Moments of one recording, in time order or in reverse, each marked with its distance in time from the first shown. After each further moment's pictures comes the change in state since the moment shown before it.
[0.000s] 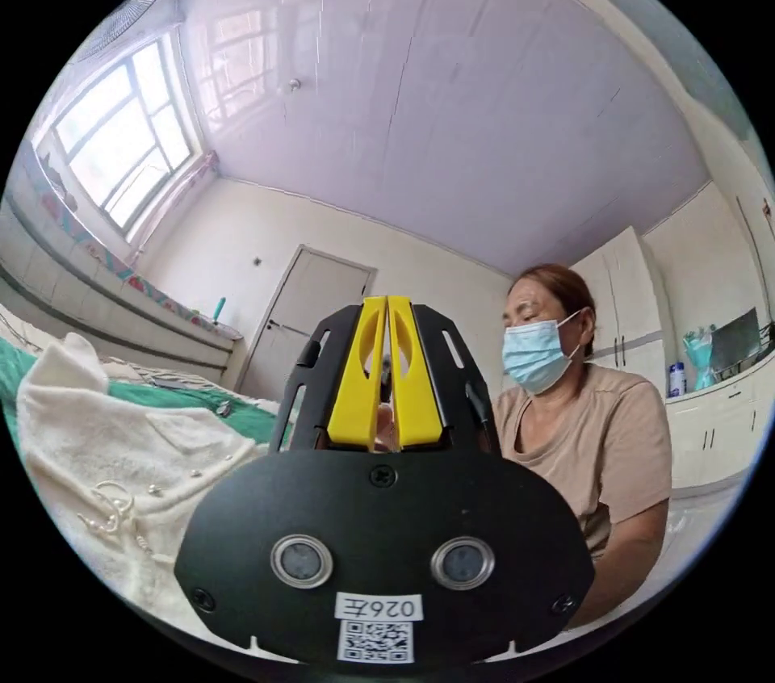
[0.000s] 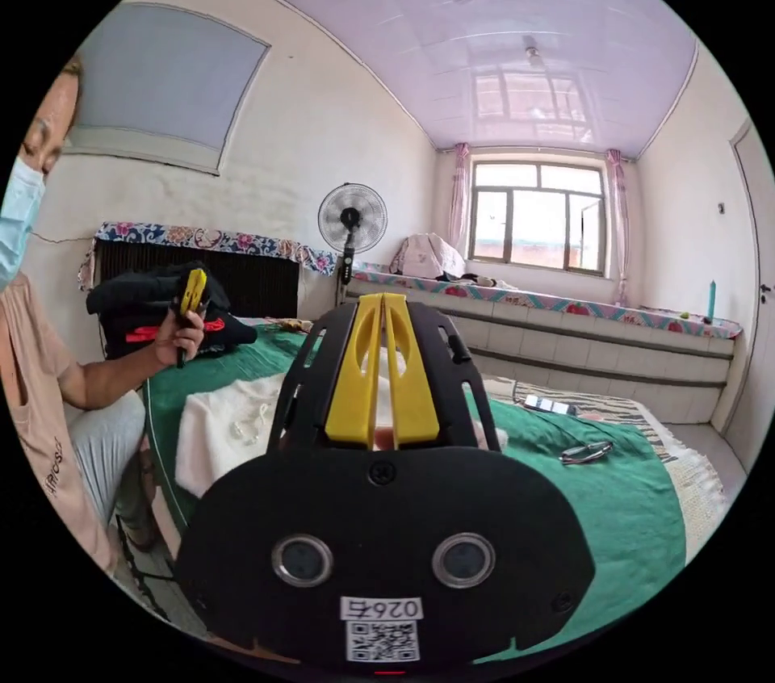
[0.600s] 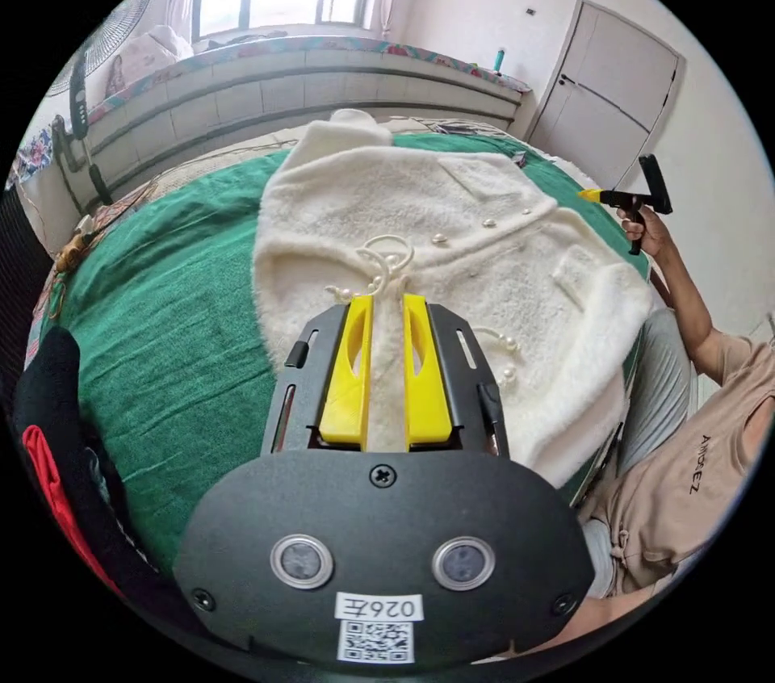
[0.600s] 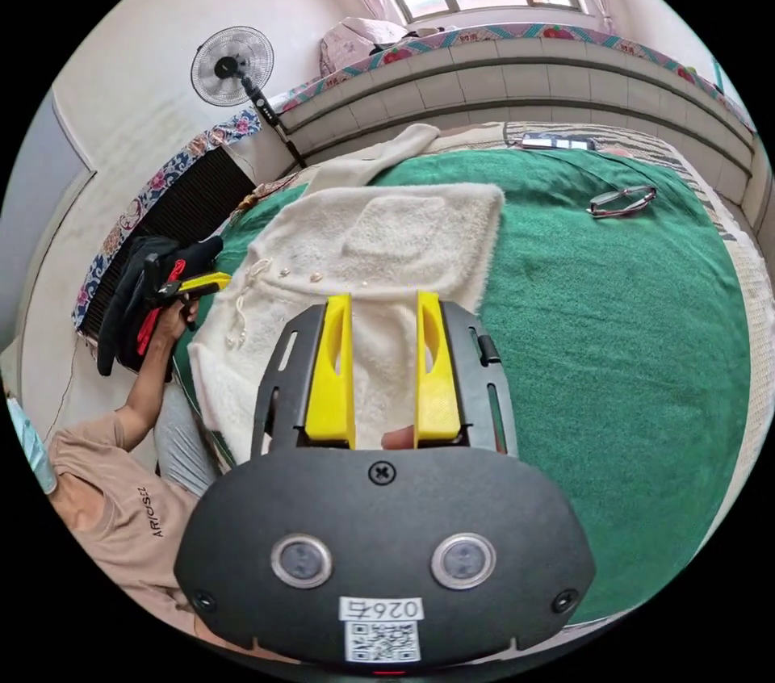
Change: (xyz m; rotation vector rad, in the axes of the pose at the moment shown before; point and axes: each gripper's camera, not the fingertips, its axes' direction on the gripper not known) left arm -0.158 0.107 0.049 -1.206 -1.230 -0.350; right arm 0.125 0.104 0.136 -0.819 0.030 0.506
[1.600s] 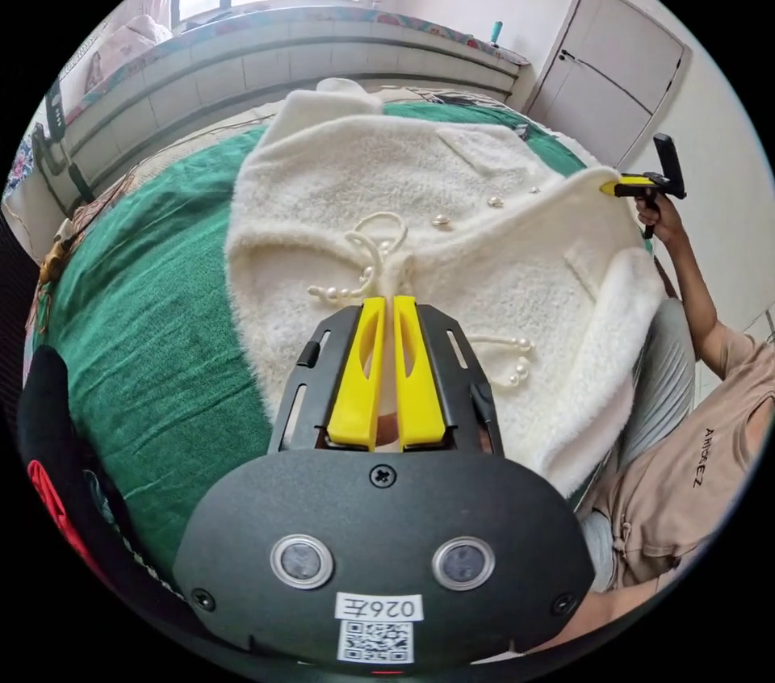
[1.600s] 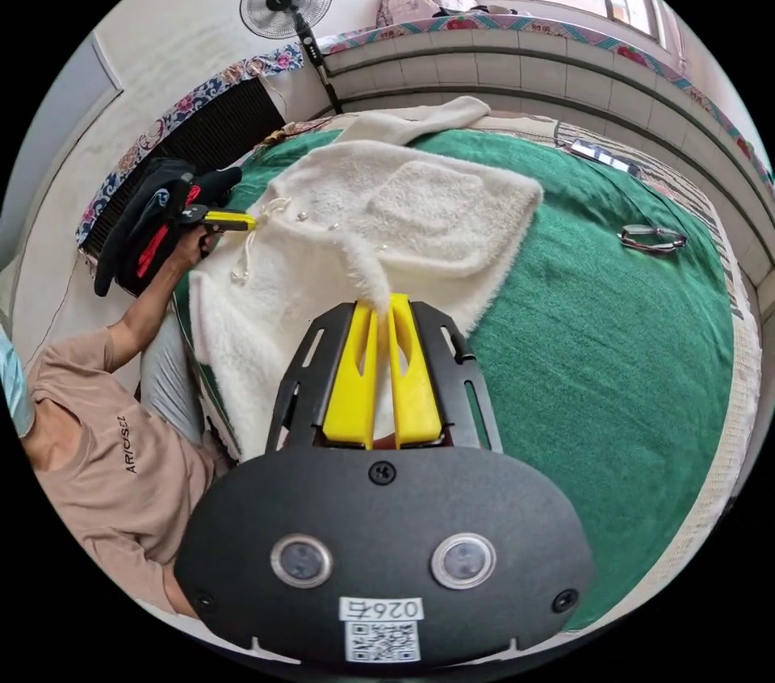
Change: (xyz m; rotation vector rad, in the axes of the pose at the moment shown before) left arm 0.009 -0.032 0.035 0.082 -0.064 -0.015; right arm -0.013 -0.037 0.049 -0.104 0.012 -0.212
